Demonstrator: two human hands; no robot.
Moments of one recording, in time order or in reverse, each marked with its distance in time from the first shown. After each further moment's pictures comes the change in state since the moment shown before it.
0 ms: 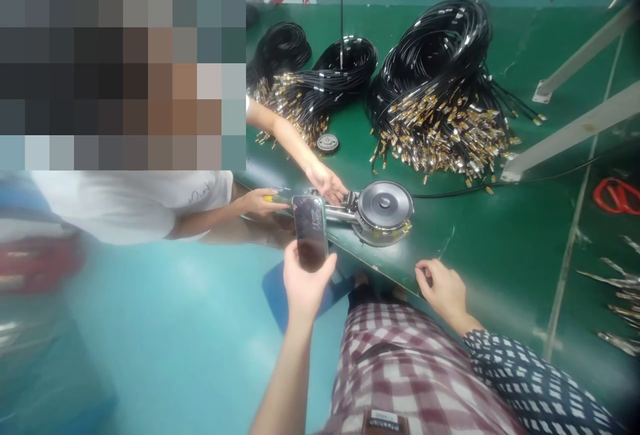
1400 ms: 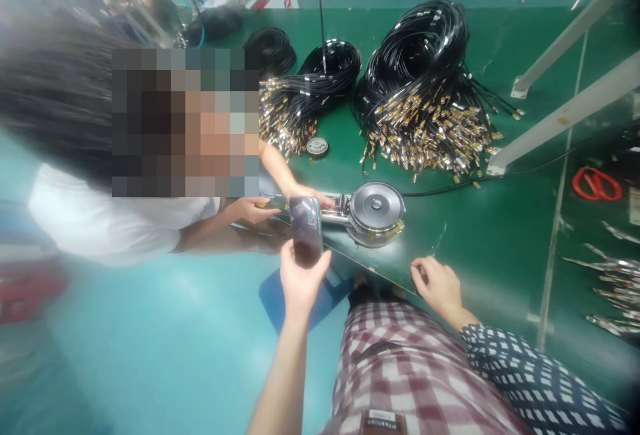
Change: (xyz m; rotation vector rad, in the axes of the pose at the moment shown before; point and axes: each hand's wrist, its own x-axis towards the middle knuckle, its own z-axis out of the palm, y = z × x) left_hand 0.021 -0.011 0.009 0.016 -0.032 0.037; right_hand 0.003 -0.004 -0.003 -0.007 -0.018 0.019
